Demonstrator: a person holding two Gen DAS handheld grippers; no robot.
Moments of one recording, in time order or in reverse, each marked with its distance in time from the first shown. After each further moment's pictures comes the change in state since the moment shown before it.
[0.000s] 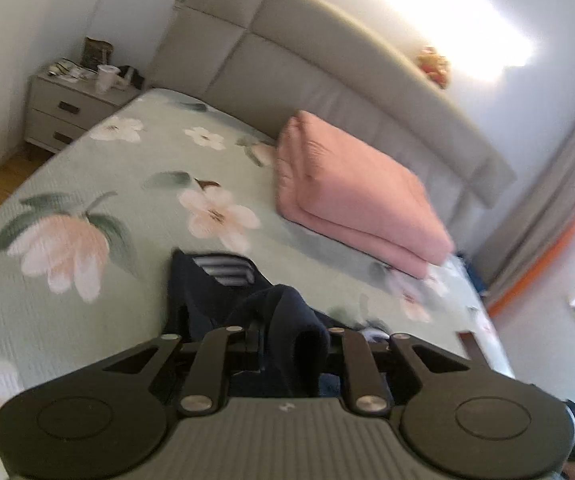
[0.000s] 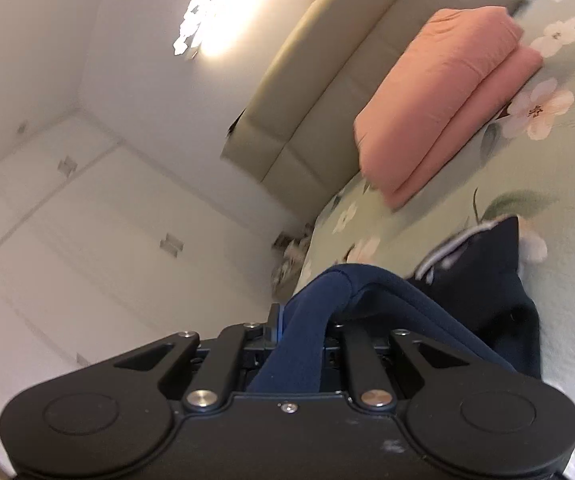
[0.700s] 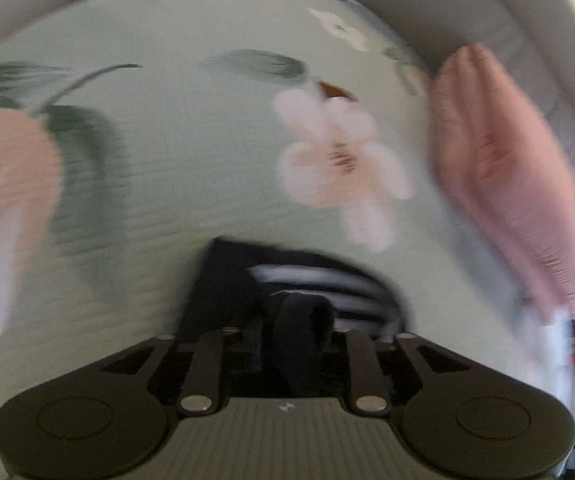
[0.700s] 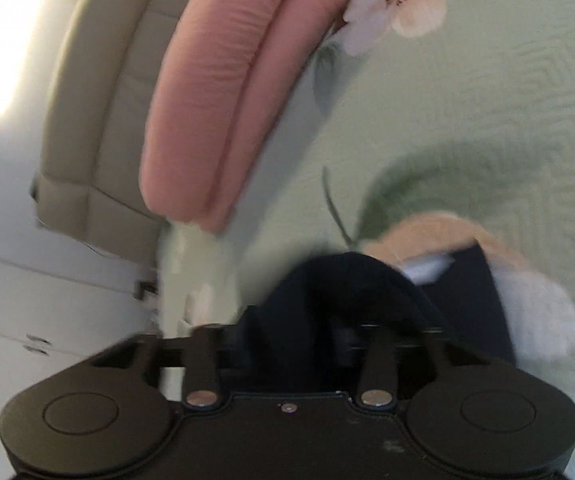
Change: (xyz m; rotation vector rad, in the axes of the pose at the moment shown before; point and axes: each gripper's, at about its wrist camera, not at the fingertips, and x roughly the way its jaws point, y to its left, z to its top) left arm 0.305 0.116 0.044 -0.338 0.272 0.161; right arm 0.242 -0.205 0.071 0.391 0.007 -0.344
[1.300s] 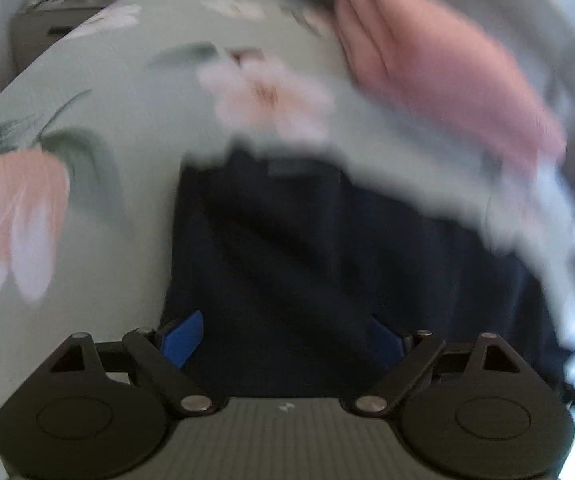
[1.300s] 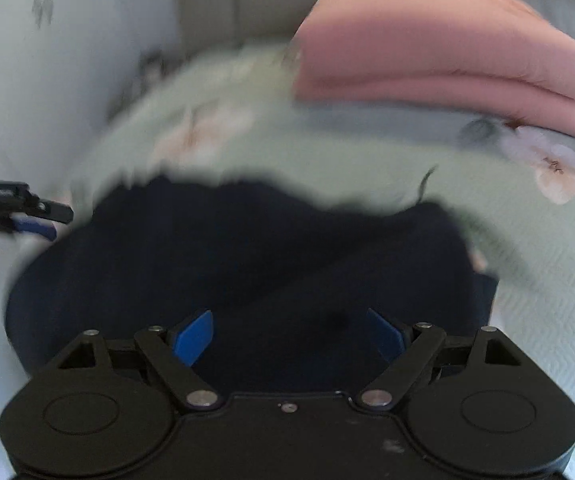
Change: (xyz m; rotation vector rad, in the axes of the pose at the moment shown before) left arm -0.054 -0.018 -0.123 0.494 0.043 0.142; right arm -0.035 0.095 -0.160 -1.052 0.245 -0.385
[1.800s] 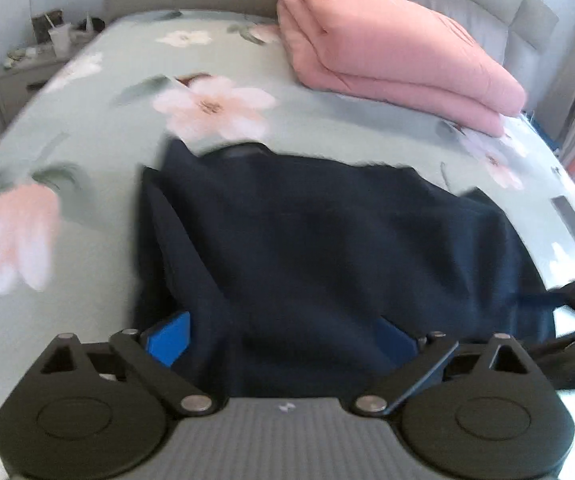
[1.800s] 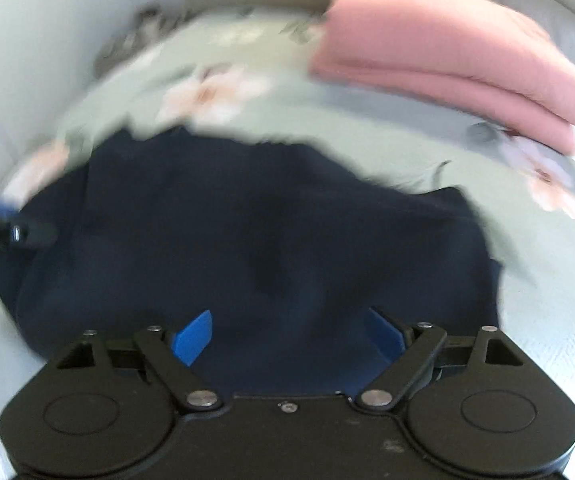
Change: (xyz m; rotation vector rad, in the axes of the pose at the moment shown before) left arm -0.046 -0.077 -0.037 0.089 -0.054 -0.012; right arm -0.016 0.088 -0.018 -0.092 0.095 -0.121
